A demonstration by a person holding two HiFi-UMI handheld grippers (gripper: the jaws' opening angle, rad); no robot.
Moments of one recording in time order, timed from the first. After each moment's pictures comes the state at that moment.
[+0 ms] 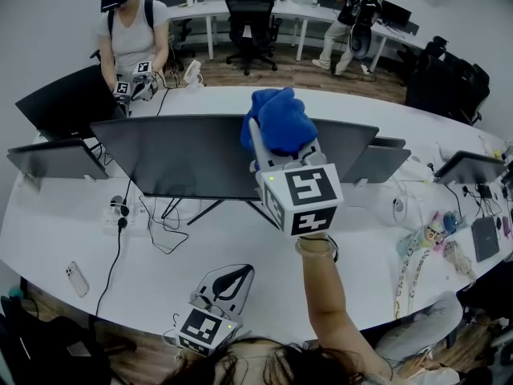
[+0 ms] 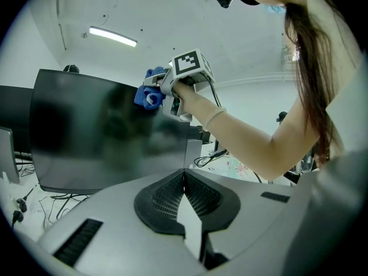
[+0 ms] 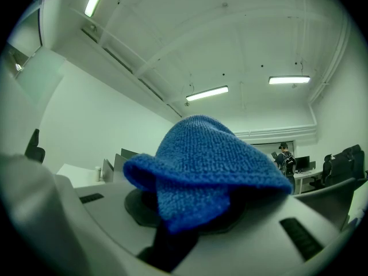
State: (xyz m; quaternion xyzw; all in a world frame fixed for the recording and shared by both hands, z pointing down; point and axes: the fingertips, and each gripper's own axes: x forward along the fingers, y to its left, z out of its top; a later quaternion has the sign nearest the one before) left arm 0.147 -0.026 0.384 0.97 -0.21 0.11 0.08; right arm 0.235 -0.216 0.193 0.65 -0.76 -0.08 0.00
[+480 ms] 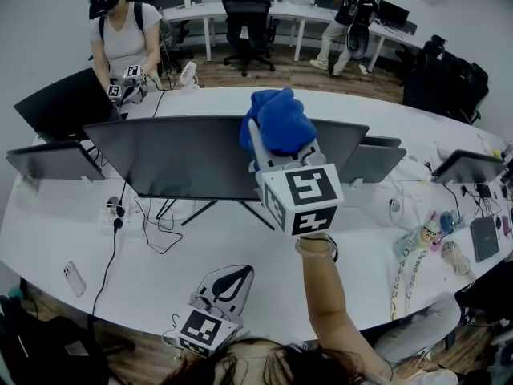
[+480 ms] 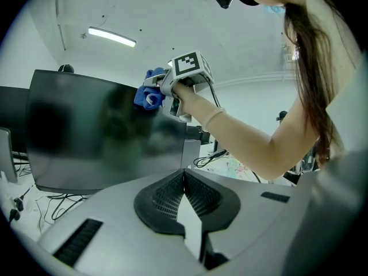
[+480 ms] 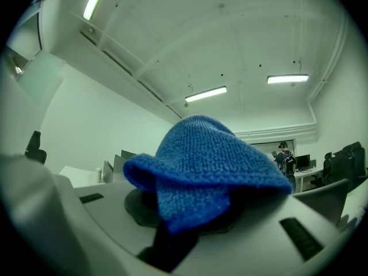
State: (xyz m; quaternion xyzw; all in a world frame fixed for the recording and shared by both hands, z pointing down) left arm 0.167 -0.015 0.385 0.97 -0.21 0.11 0.08; right arm 0.256 -0.205 0.194 0.64 -0.76 -0.07 0.00
